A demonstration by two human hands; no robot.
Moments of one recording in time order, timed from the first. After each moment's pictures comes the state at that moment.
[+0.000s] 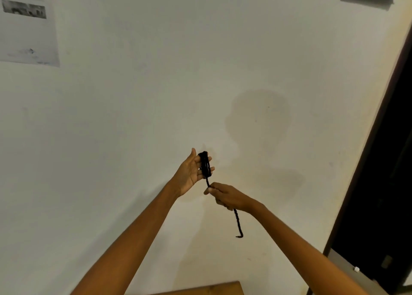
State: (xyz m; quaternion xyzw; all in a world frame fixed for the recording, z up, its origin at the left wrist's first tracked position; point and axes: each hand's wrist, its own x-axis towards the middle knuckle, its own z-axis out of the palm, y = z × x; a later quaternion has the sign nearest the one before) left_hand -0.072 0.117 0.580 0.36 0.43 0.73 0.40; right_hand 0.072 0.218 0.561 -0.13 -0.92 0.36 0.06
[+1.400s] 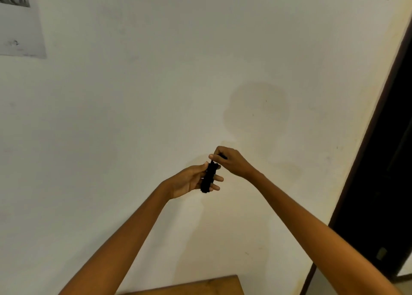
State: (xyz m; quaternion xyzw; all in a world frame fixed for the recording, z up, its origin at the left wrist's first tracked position) left_hand -0.055 0.101 0.578 0.47 0.50 0.56 0.47; right_hand 0.050 0.248 0.616 -0.09 -0.92 0.29 0.24
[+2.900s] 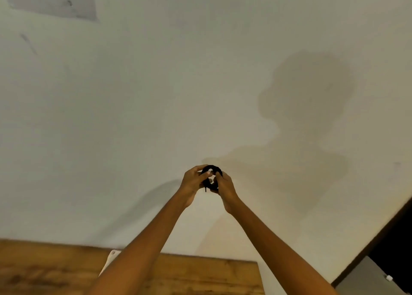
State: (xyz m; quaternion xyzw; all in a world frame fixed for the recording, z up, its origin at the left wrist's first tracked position) left_hand -0.104 0.077 0.471 0.16 0.59 0.75 0.25; right_hand -0.036 0.170 0.470 -0.23 -0.69 0.66 0.19
